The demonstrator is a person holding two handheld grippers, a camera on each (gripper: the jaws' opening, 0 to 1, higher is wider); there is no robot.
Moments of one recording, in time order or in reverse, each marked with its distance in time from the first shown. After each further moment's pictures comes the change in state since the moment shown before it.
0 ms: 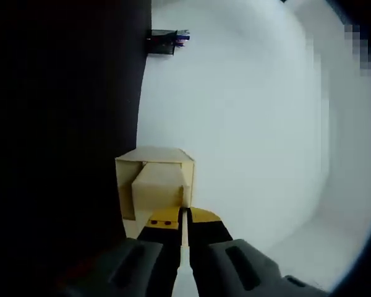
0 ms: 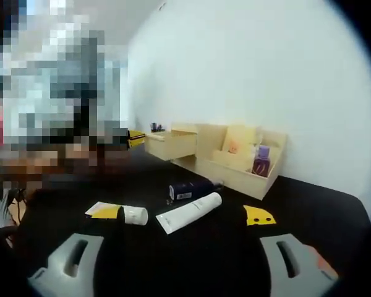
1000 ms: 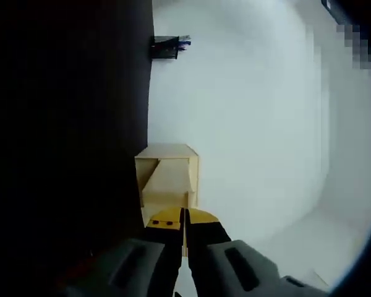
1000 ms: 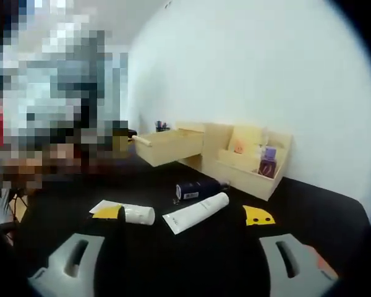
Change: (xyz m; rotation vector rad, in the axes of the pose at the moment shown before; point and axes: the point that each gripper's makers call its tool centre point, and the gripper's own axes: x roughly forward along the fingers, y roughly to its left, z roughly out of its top) left arm -0.057 0.013 0.007 0.078 0.063 0.054; right arm 0.001 0.019 -0.005 -0.022 0.013 0.024
